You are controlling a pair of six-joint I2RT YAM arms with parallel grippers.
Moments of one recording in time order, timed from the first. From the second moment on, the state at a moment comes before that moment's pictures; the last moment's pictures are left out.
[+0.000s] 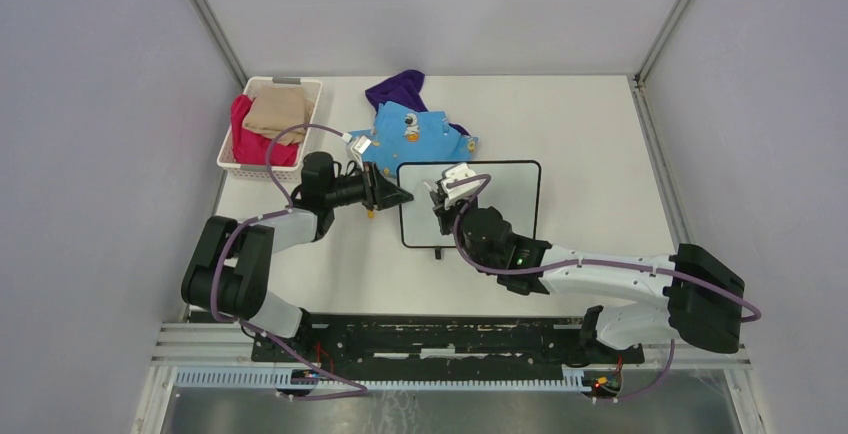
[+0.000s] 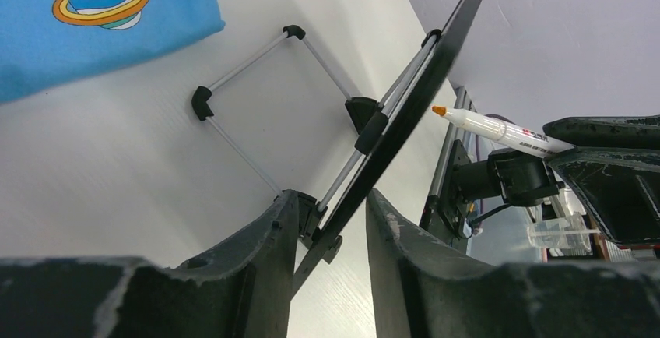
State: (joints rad) left arm -0.23 1.51 0.57 0.62 0.93 -0.57; right arm 1.15 1.31 0.73 0.44 0.67 0.06
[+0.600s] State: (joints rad) left arm -0.23 1.53 0.57 0.62 0.93 -0.57; right arm 1.14 1.32 0.73 0.46 0.64 0.08
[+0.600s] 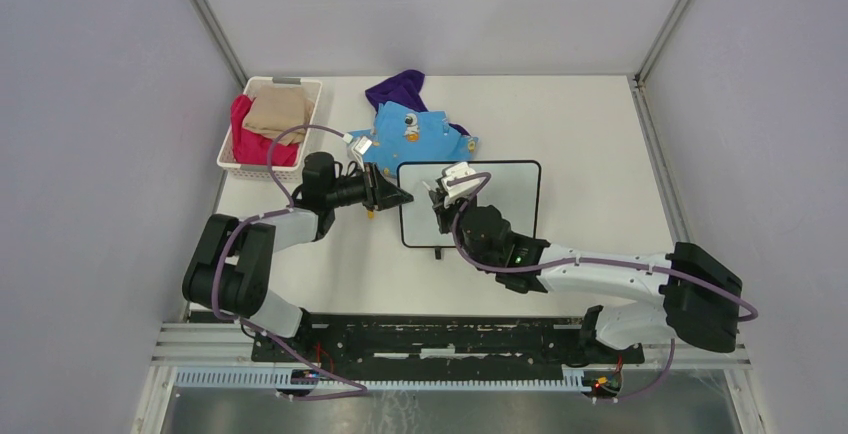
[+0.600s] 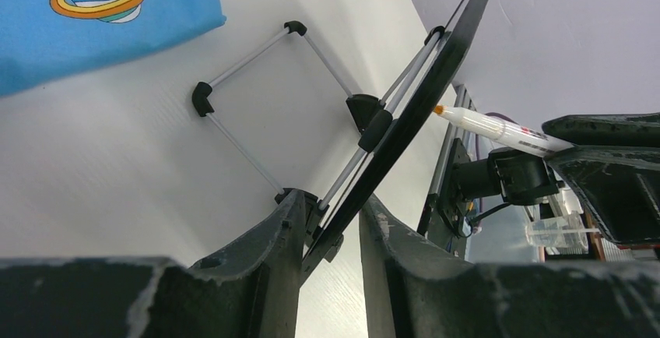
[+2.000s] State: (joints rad) left arm -0.23 1.53 0.58 0.62 0.94 -0.57; right arm 1.12 1.23 0.67 0.44 0.58 0.14
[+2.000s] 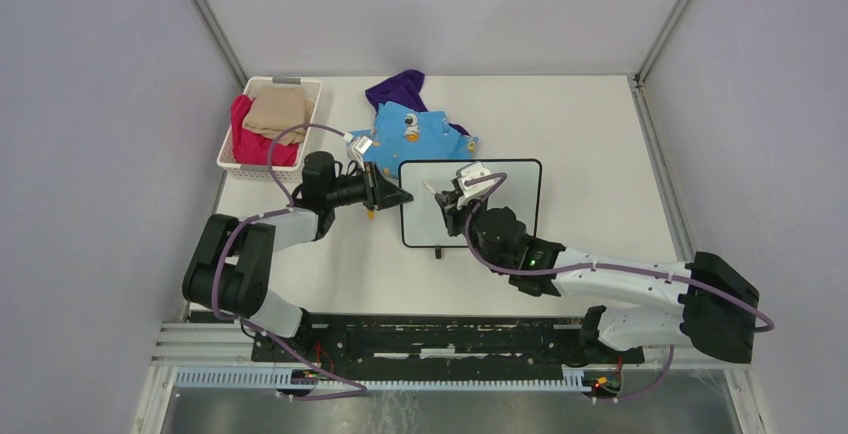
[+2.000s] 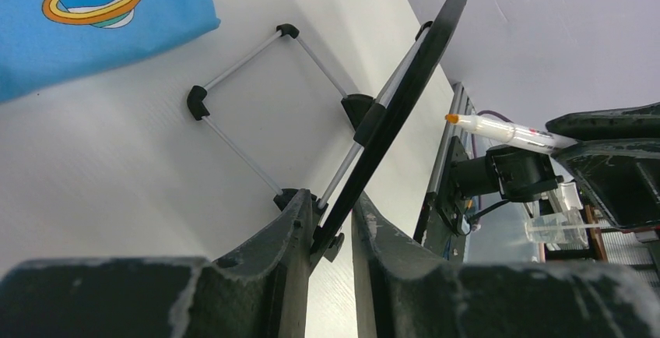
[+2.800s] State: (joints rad) left arm -0.23 1.53 0.58 0.62 0.94 -0.57; right arm 1.08 1.26 0.69 0.43 0.60 0.15
